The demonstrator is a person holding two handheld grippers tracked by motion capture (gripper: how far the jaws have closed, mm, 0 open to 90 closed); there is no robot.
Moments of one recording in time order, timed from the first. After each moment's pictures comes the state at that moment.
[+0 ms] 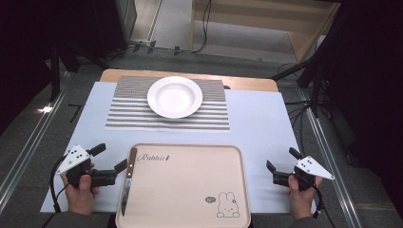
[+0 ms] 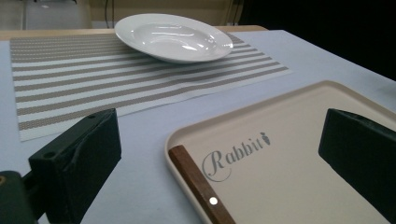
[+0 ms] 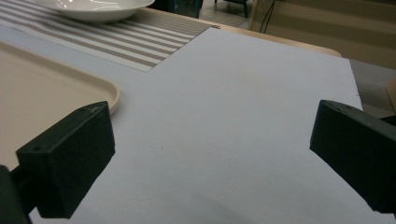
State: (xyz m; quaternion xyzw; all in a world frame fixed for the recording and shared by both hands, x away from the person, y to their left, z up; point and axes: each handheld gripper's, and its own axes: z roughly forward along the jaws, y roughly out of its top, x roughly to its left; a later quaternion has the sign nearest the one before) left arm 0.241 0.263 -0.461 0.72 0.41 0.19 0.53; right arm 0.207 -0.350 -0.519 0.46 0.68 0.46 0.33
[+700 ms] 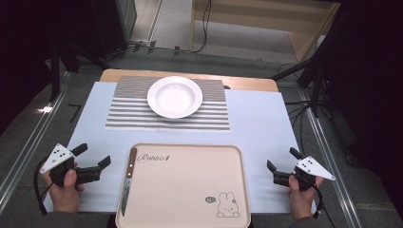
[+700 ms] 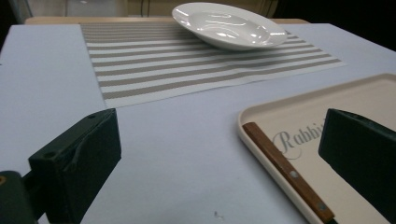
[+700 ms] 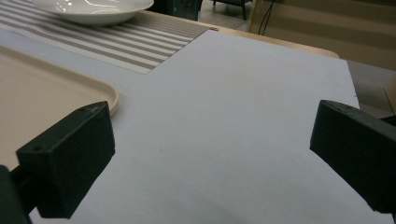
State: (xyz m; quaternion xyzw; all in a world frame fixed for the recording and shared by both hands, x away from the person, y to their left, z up) left arm 0.252 0.307 -0.479 0.71 0.44 0.23 0.50; right arm 0.206 -0.351 -0.519 0.46 0.68 0.46 0.33
